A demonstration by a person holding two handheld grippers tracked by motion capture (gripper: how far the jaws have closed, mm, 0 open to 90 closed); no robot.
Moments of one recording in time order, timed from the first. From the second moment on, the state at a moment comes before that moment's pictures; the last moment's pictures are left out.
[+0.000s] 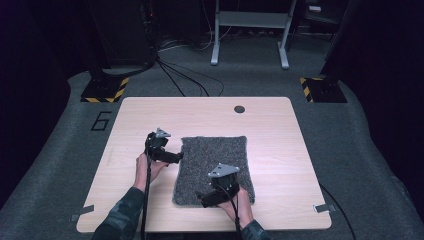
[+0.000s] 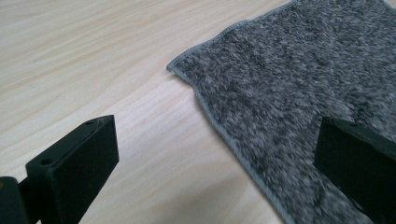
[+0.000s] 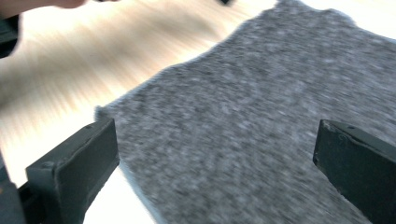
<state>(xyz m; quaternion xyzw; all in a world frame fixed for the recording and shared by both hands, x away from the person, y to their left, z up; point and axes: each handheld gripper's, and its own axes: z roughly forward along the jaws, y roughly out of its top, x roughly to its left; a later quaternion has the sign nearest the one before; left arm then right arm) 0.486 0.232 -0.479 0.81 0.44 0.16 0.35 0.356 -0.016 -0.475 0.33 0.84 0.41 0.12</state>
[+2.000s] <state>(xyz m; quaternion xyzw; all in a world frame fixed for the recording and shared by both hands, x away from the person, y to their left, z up) 0.555 0.201 -0.512 0.81 0.46 0.16 0.33 0.330 0.077 -0.518 0.27 0.89 0.36 0.11</state>
